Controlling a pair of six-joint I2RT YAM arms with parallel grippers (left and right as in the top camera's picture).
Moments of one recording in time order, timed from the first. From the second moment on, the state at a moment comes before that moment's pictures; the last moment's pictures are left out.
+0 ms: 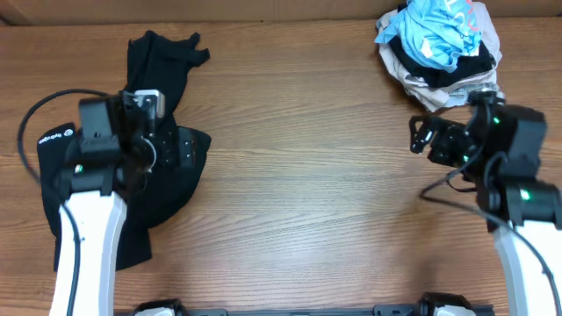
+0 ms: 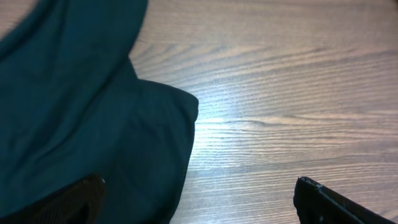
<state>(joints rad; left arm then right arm) 0.10 1.28 1.12 -0.79 0.24 0.02 -0.10 1.11 1.02 -0.66 -0.27 0.23</state>
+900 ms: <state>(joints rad) -0.01 1.90 1.16 -0.62 0.11 0.07 -0.10 1.27 1.02 -0.74 -0.30 0.23</state>
